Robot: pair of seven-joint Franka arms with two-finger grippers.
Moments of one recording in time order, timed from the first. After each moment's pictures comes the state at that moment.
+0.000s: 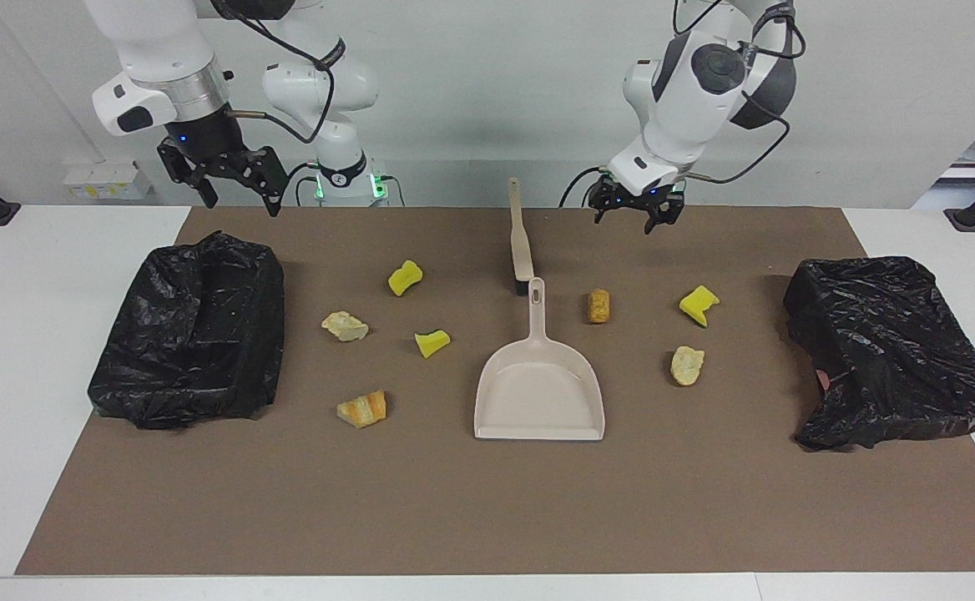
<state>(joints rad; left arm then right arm) -0.53 -0.22 0.02 -2.16 -0.16 1.84 -0.22 0.04 -0.02 0.00 -1.51 -0.01 1.50 0.23</state>
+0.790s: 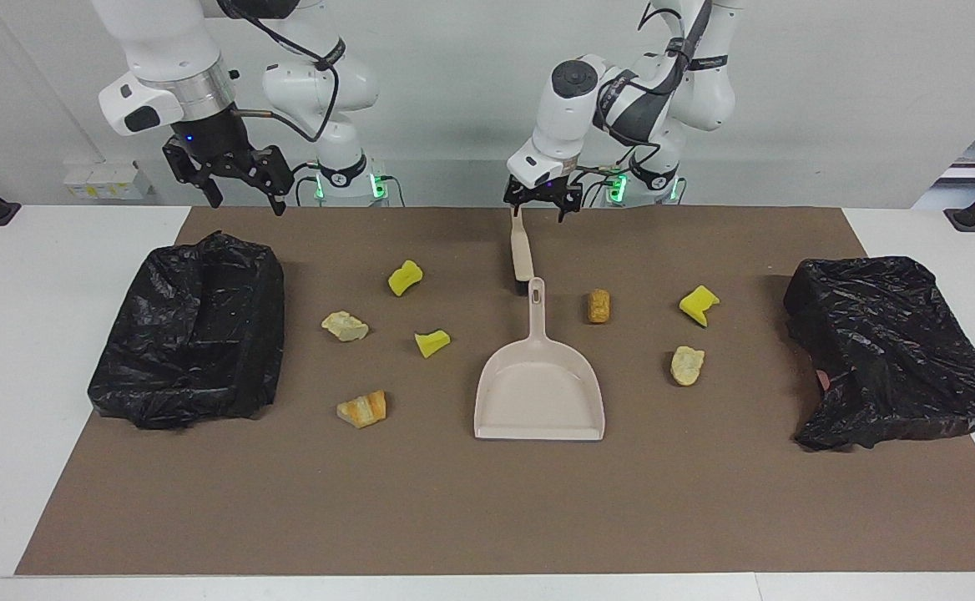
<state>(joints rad) -0.91 -0.22 0.02 -2.42 -0.16 2.16 -0.64 0.05 -0.02 0.01 -1.52 0.00 1.50 0.23</state>
